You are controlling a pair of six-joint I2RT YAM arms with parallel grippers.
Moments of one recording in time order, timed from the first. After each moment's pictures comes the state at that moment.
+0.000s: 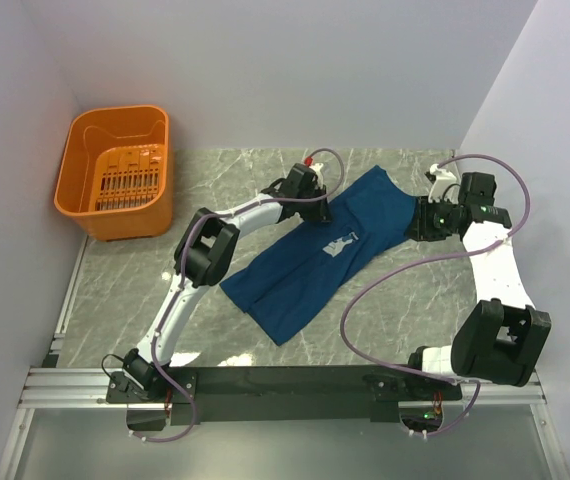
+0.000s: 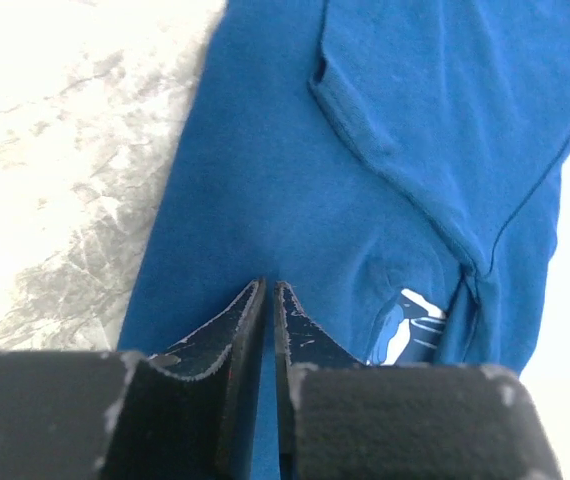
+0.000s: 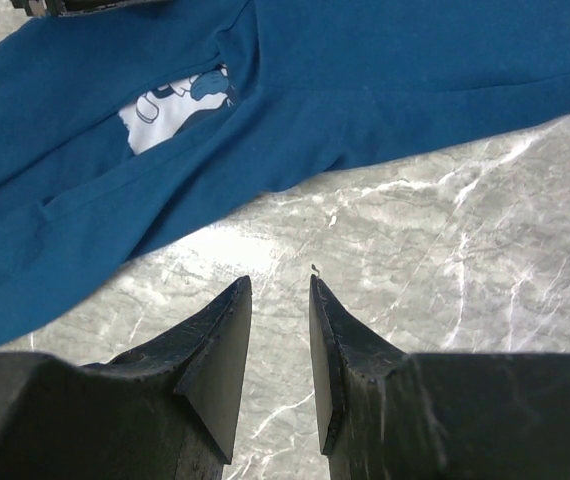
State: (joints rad) left arm -0.64 2.50 2.00 -0.17 0.30 -0.50; right arm -0.24 1.35 1.12 -0.73 -0.49 -0.24
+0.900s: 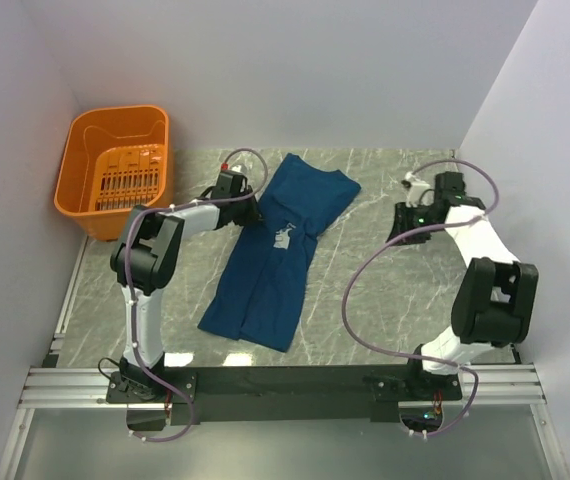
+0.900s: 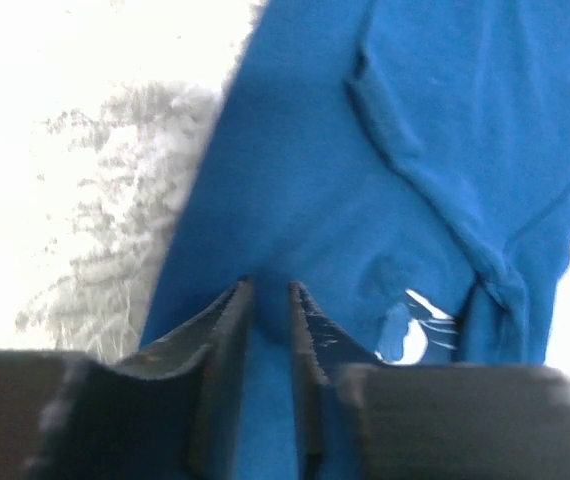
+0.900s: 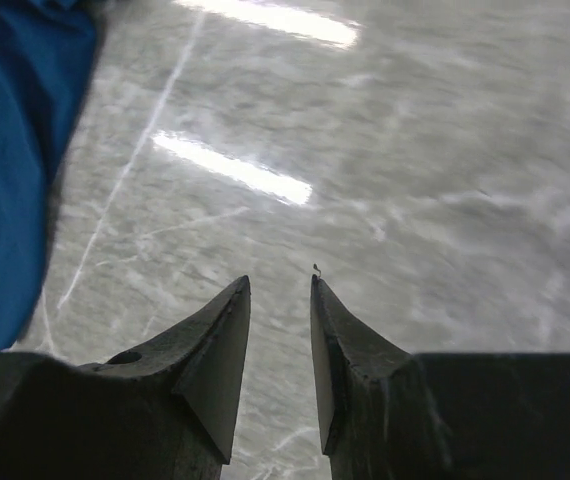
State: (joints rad) left arm -0.39 2.09 1.34 0.00 0.13 -0.62; right arm -0.16 1.55 1.13 -0.72 -0.50 -0.22
